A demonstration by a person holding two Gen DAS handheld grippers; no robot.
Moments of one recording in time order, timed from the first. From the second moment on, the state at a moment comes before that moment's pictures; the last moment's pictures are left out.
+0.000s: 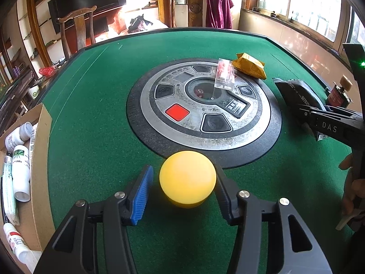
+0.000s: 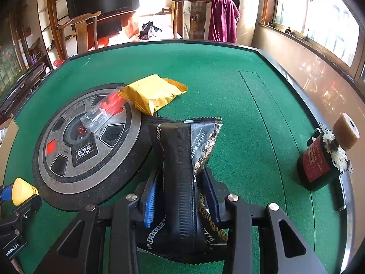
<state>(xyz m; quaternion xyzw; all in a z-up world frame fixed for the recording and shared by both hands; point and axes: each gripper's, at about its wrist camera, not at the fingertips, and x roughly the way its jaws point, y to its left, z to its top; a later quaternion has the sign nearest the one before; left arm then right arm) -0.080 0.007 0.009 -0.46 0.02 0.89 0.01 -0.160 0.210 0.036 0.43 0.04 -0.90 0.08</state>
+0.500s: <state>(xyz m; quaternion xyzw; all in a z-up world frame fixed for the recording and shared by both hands) -0.078 0.007 0.008 -0.45 0.01 0.89 0.02 -0.156 0.223 0.046 0.42 0.01 -0.90 0.09</state>
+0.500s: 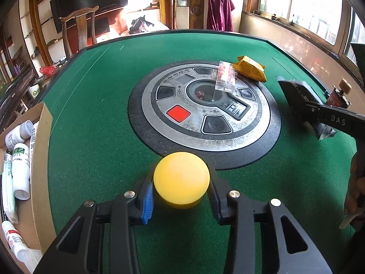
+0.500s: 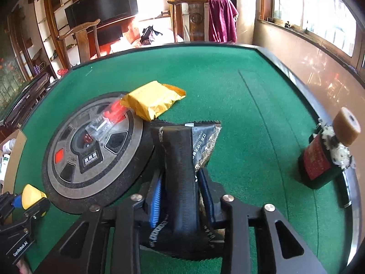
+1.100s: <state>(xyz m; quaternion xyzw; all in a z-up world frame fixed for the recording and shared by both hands) -0.074 0.008 0.008 -0.45 0.01 0.89 0.02 -0.163 0.208 0.036 0.44 0.06 -0.89 0.09</state>
